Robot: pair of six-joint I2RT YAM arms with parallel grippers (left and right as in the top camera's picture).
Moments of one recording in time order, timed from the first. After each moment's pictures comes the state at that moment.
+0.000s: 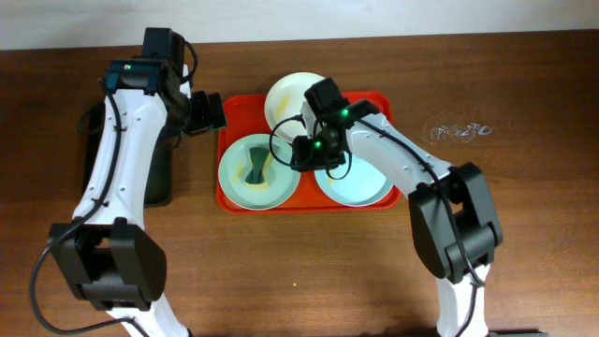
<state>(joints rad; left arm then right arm) -0.07 1.92 1.86 -1.24 0.03 -0.31 0.47 2.12 1.62 -0.78 -0.36 0.31</state>
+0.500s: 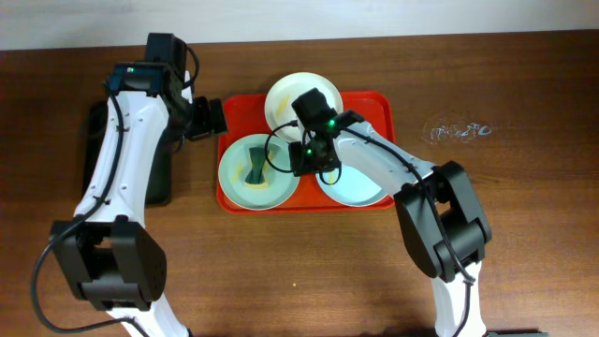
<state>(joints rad) -0.07 1.92 1.82 -1.24 0.03 -0.31 0.51 2.16 1.58 -0.69 -0.21 0.34</state>
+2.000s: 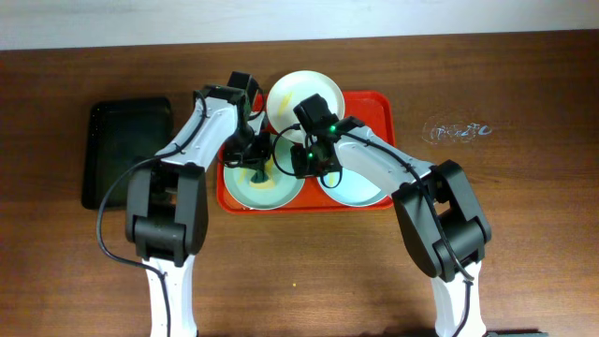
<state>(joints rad) -0.26 2.25 1.76 -1.08 0.20 -0.19 0.51 2.16 1.53 -0.63 -0.19 0.37</state>
